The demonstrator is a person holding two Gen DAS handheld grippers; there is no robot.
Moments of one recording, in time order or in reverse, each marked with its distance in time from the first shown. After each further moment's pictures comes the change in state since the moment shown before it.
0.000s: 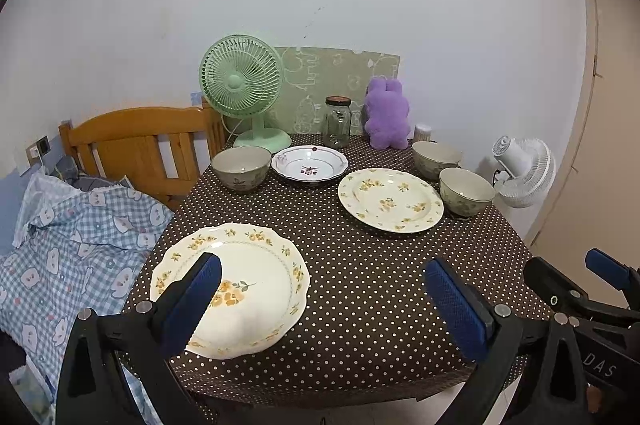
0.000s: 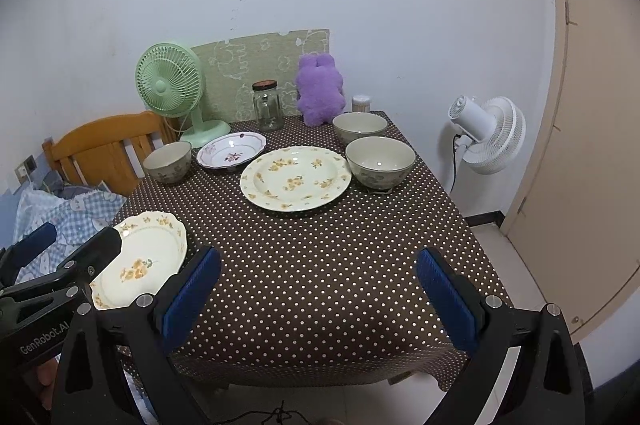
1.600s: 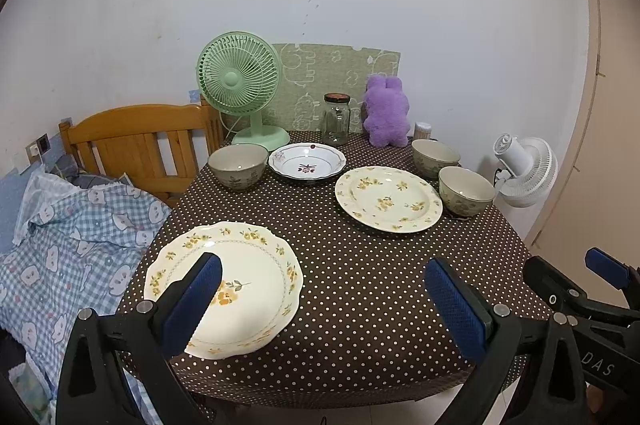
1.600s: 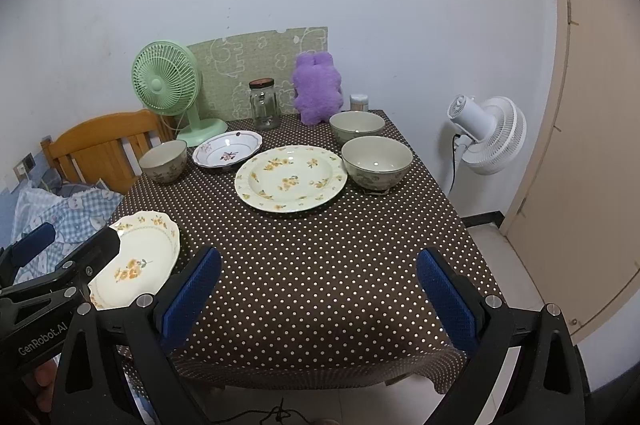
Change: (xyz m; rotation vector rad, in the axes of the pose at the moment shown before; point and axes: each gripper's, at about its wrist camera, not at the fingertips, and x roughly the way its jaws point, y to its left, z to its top) left arm 0.007 -0.010 0.001 -0.006 0.010 0.011; right arm 0.005 -0.010 0.006 0.000 0.008 0.004
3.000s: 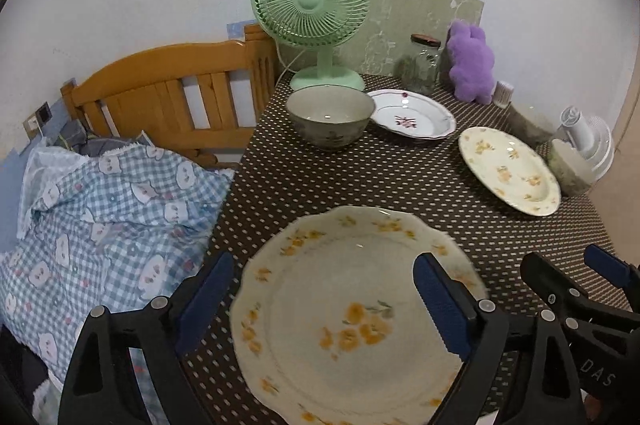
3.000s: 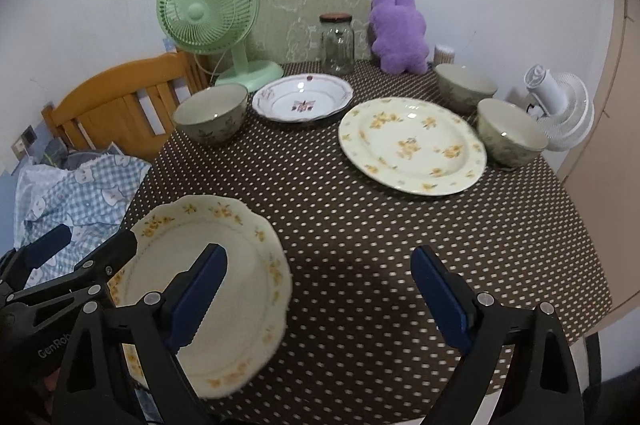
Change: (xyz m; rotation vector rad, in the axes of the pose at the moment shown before) left arm 0.122 0.153 0.012 0.000 0.215 0.072; right arm 0.135 0.170 0.010 -0.017 0.204 0.049
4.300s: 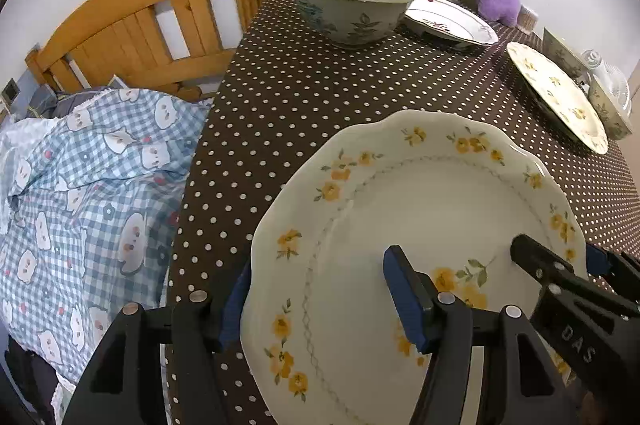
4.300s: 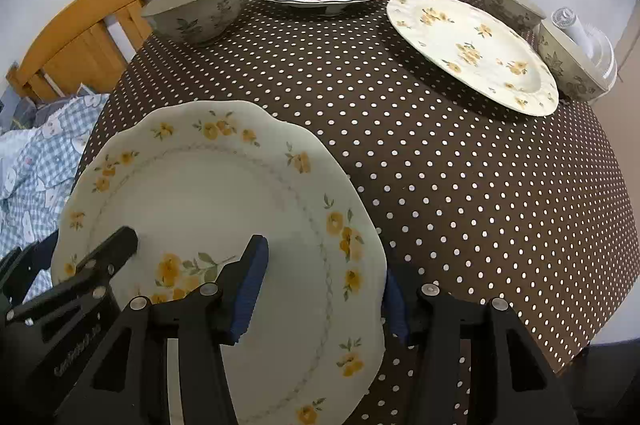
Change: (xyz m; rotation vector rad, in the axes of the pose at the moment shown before) left arm 0.092 0.033 -0.017 0.039 0.287 -0.048; right arm 0.102 0.050 -0.017 0.018 0.297 -0.056
